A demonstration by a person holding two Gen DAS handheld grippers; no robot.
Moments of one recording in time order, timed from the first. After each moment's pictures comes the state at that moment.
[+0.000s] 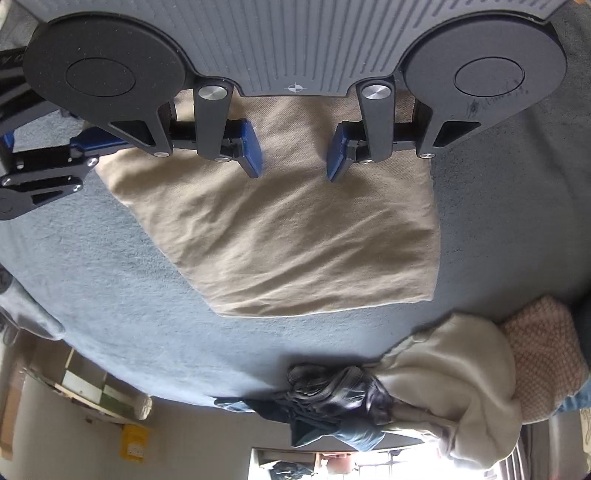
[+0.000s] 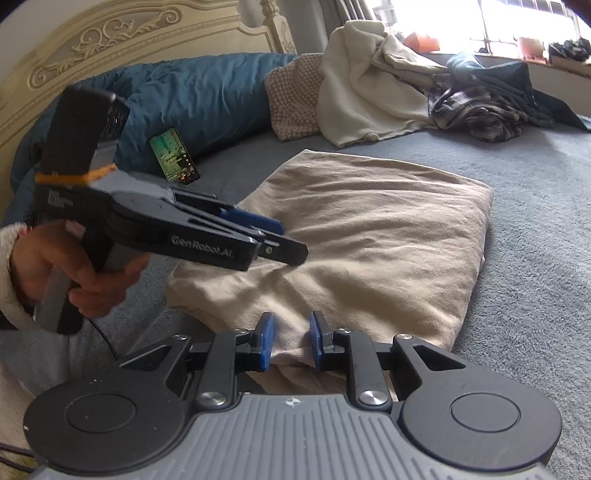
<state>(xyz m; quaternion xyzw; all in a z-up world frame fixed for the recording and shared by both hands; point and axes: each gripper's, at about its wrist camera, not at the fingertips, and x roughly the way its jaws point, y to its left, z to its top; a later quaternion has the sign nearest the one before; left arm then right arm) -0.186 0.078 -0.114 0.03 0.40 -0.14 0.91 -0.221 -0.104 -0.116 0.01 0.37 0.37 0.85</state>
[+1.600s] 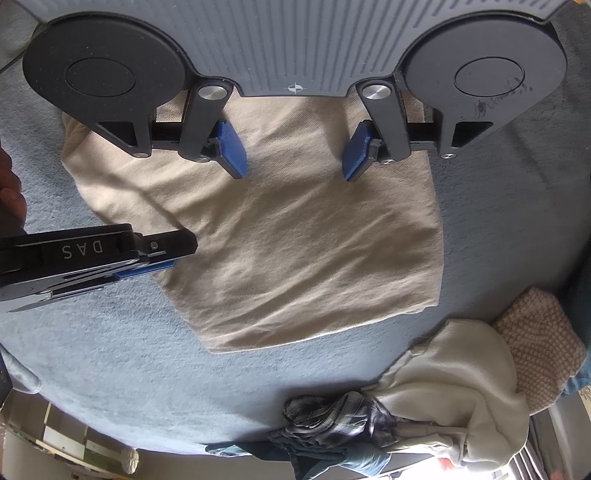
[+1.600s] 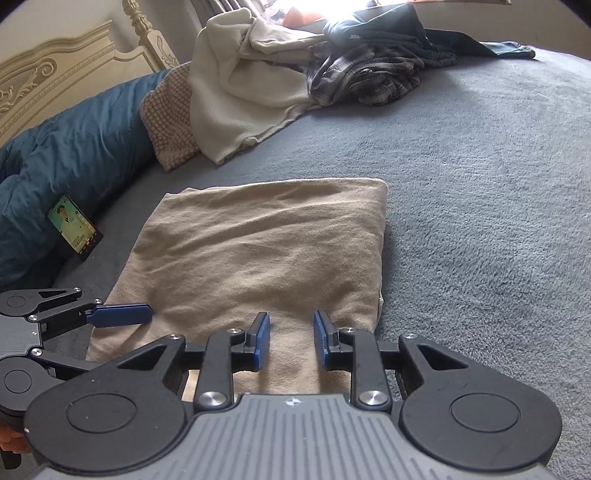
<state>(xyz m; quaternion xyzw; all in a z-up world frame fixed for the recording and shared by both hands) -0.179 0.048 -0.109 0.11 0.45 -0.09 0.88 -0.135 -0.130 -0.123 0.11 0.44 0.24 0.86</state>
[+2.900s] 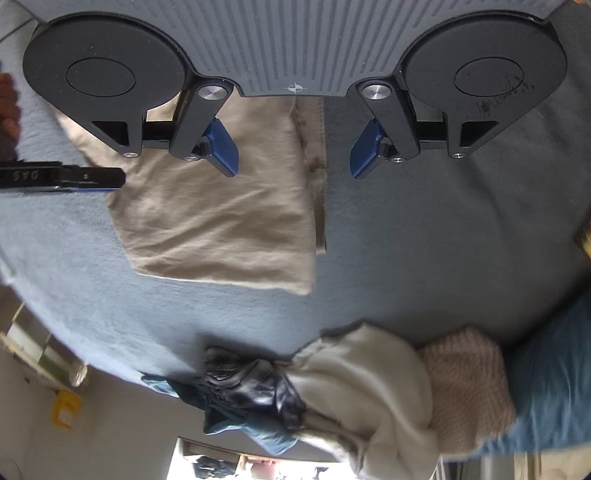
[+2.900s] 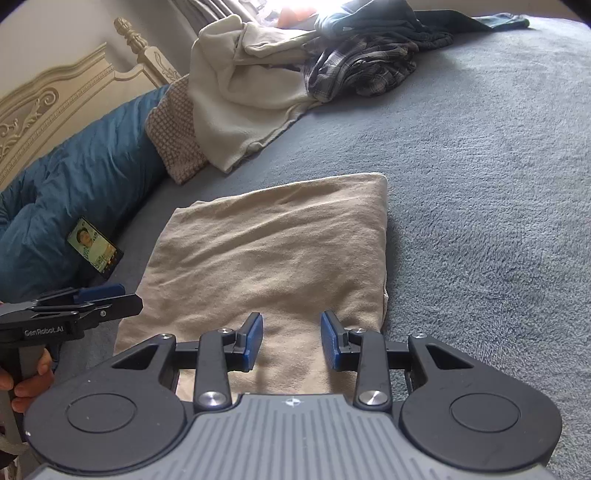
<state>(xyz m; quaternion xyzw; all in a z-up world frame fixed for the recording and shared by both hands) -0.171 0.155 -0.087 -0.08 0.43 -0.07 0.90 -0.125 -0.148 -0.126 0.17 0.45 0.26 0.84</state>
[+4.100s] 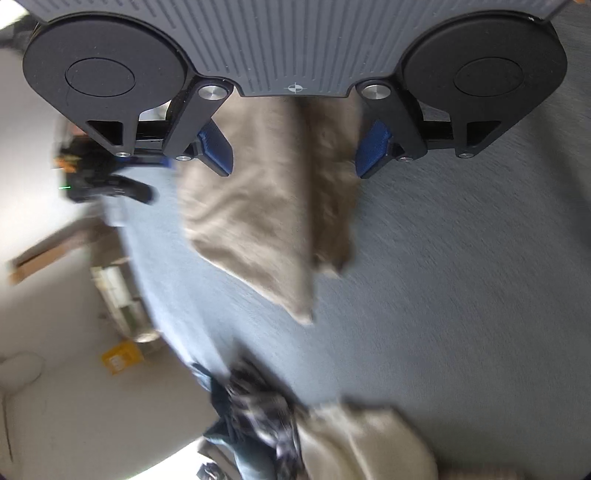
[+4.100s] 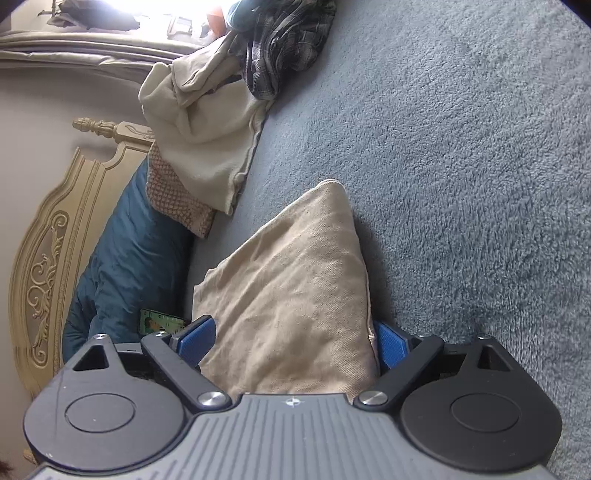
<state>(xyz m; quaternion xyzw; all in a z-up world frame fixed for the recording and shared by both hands) -0.119 0.217 -0.127 -0.25 0.47 -0.21 0.82 -0.060 -0.191 -0.175 0.41 0.50 0.28 0.71</state>
